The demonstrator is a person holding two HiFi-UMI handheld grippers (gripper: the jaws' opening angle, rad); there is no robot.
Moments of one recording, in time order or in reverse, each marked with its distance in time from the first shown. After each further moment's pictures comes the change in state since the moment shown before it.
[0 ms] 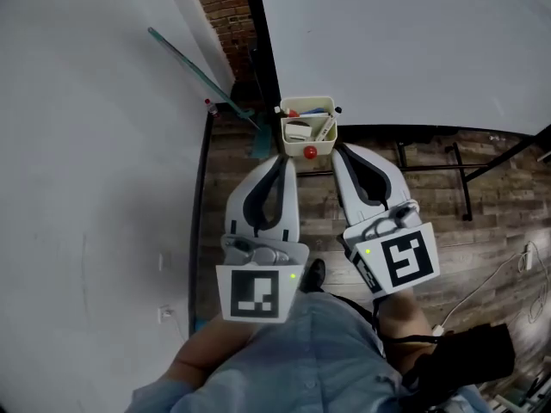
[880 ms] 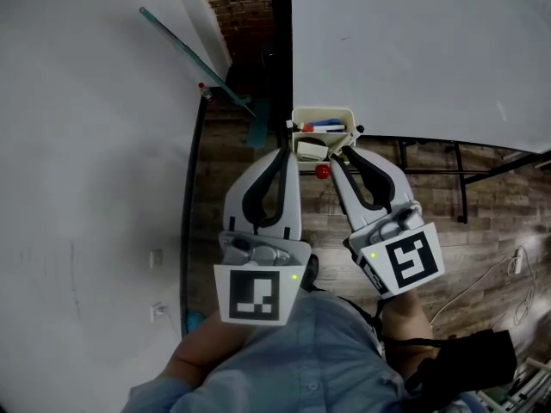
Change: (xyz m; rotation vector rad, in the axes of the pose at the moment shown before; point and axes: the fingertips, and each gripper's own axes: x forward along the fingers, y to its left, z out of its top) left arm 0.056 0.053 -0.038 -0.060 0.043 0.024; right arm 0.070 -0.013 -0.052 -0.012 0.143 0.092
